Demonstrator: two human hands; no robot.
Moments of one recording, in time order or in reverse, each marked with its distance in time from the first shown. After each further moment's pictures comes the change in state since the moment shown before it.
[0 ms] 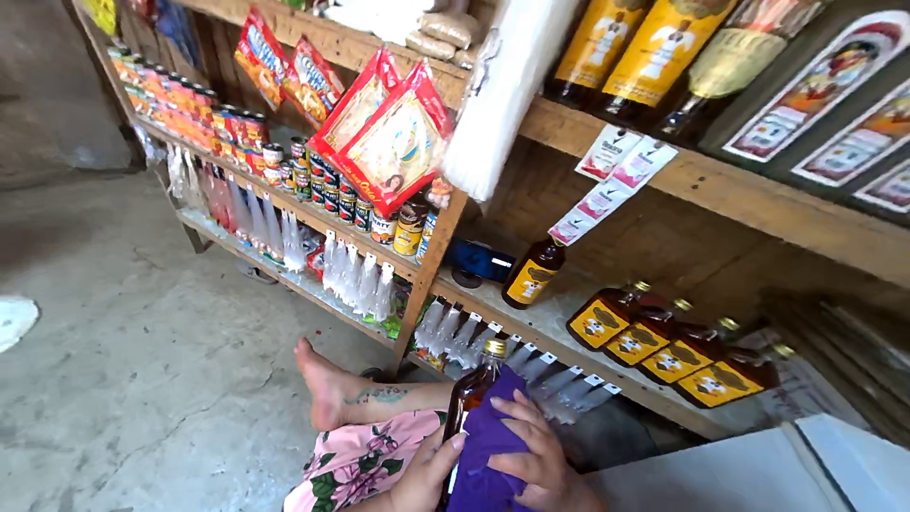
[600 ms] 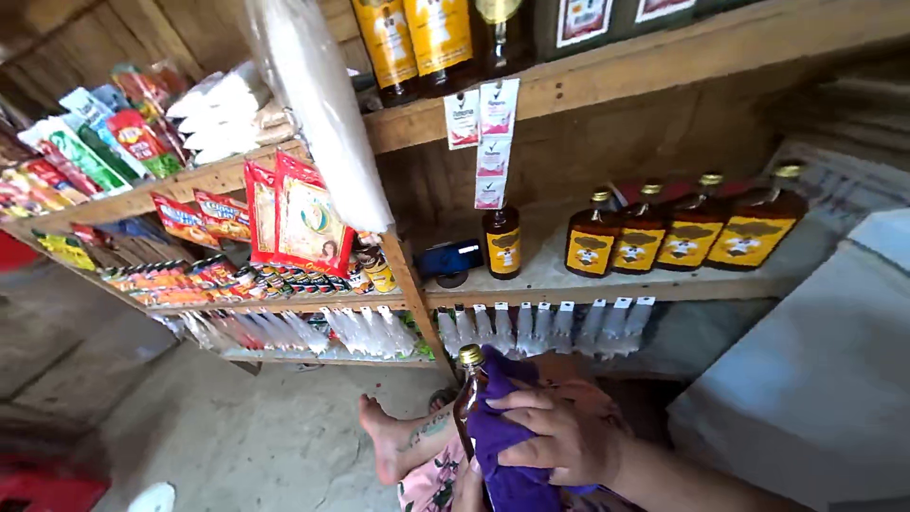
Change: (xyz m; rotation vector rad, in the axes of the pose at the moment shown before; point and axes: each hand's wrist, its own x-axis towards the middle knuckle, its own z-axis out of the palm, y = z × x) left_hand -0.002 -0.026 -0.019 0.012 -0.092 0.155; right_hand 0.005 -0.006 0.005 0.020 0.197 0.000
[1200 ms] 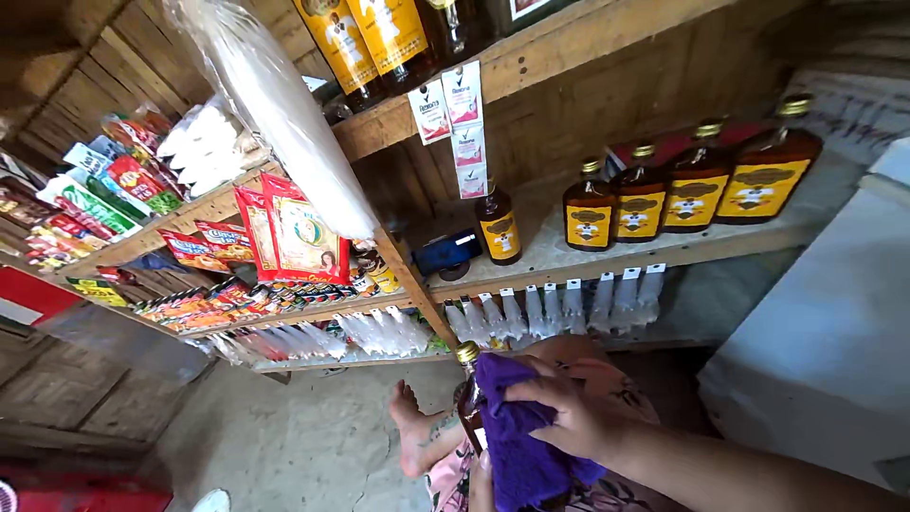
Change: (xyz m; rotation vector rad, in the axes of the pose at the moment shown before) left_hand -0.007 -0.009 -0.014 -0.026 -0.027 -0.041; right_hand -0.003 -0.007 0.014 0.334 0.237 0.492
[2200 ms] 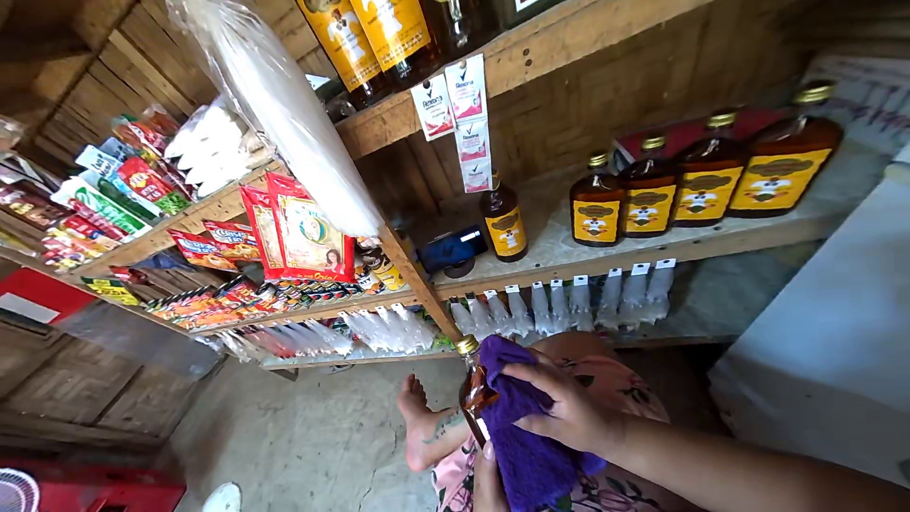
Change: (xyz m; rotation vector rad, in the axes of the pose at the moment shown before) left_hand 0.008 0.026 0.035 0.081 0.086 0.090; right_hand -0.002 0.006 0.006 -0.025 0.015 0.085
